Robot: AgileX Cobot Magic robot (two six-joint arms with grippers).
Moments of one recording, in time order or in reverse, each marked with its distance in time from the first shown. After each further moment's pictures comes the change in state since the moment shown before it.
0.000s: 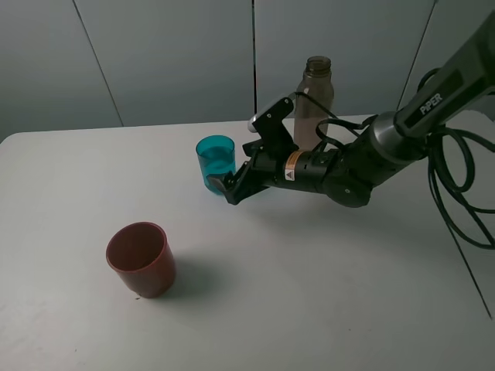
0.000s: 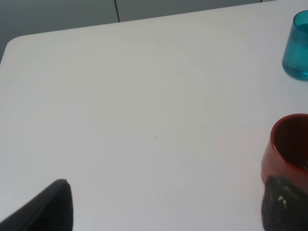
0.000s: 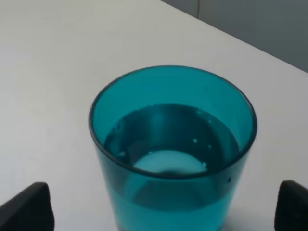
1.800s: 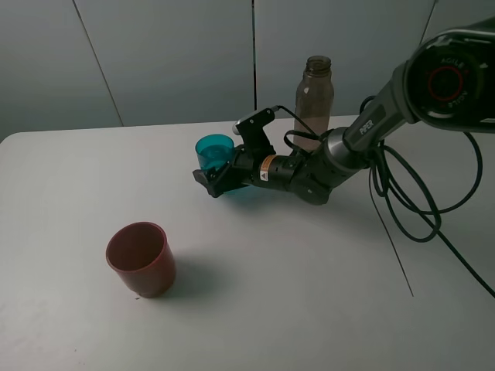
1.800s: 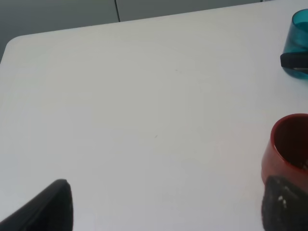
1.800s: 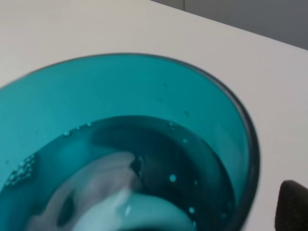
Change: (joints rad) left arm 0.000 0.000 0.000 0.000 0.000 0.000; right arm 0.014 0.224 -0.270 0.026 0.022 0.120
